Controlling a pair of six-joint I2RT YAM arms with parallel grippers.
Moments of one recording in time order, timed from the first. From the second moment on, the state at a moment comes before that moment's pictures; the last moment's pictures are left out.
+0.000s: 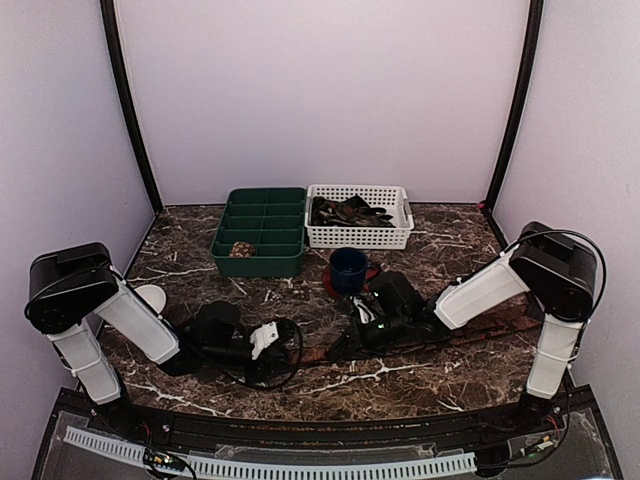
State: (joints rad) left arm -0.91 1.71 0.38 0.74 0.35 0.20; right arm 0.91 1.86 0.78 0.29 -0.54 0.84
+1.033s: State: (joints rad) left arm -0.95 1.94 0.61 0.87 0.47 0.14; right arm 0.90 1.87 0.78 0.31 -0.55 0.84
